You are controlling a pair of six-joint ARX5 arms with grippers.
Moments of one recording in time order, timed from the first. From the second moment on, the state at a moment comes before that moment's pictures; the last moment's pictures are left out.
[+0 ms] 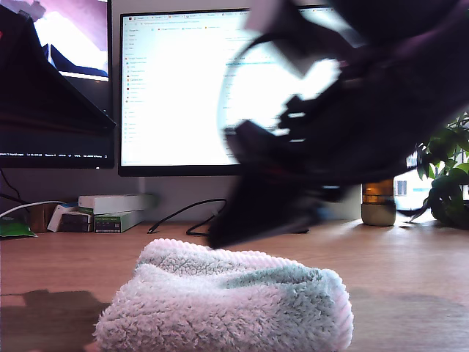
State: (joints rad) left arm -0.63 0.73 0.34 -0.01 0.31 0.00; right arm 0.91 1.54 0.64 0.23 -0.20 0.00
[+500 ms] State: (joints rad) left arm -0.63 0.73 0.34 -0.01 0.31 0.00; right arm 0.89 1.64 0.66 0.14 -0.19 0.00
